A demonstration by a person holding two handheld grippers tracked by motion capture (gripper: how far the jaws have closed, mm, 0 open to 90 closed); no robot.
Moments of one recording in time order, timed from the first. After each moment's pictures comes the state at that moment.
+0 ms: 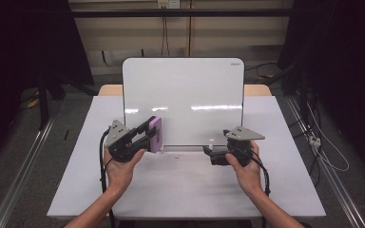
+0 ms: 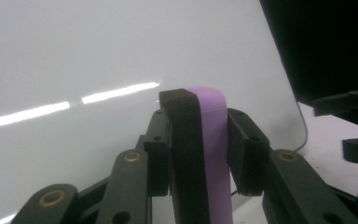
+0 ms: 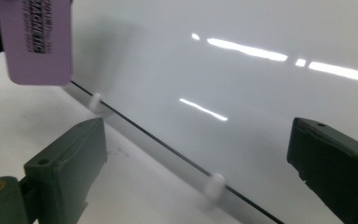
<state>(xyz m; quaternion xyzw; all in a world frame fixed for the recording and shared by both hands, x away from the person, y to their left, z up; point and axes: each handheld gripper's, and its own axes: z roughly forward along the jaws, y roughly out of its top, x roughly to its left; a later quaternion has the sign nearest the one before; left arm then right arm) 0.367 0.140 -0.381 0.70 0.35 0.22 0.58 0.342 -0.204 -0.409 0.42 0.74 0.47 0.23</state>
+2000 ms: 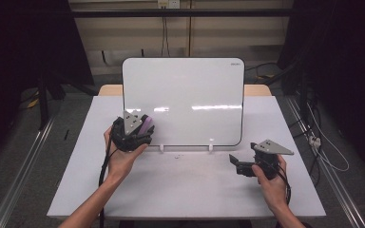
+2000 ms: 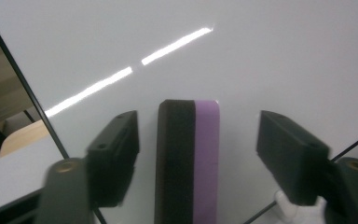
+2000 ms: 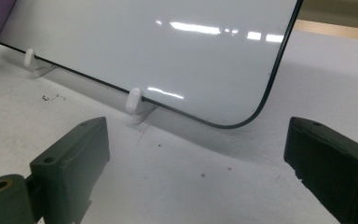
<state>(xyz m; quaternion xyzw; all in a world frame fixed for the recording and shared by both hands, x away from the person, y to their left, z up) 0.400 0.129 -0.385 0.78 0.35 0.31 0.41 0.308 -0.270 -0.436 0.49 0.72 0.44 0.25</state>
